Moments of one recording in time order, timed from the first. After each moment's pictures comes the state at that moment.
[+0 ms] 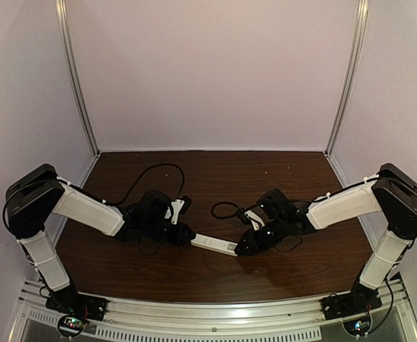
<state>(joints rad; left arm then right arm) -0.85 1.75 0.72 0.29 0.21 -0.44 0.79 1.70 0.78 -0.04 -0.45 0.48</state>
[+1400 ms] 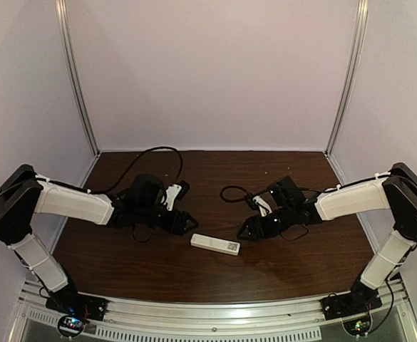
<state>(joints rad) -0.79 1.64 0.77 0.16 0.27 -0.33 0.70 1.66 0.81 -0.06 -0.45 0.44</state>
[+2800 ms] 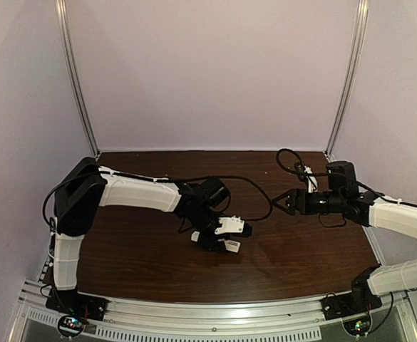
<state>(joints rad) -1.00 2.12 1.50 -0.52 0.33 0.74 0.41 1.12 0.62 -0.06 -0.48 0.41</state>
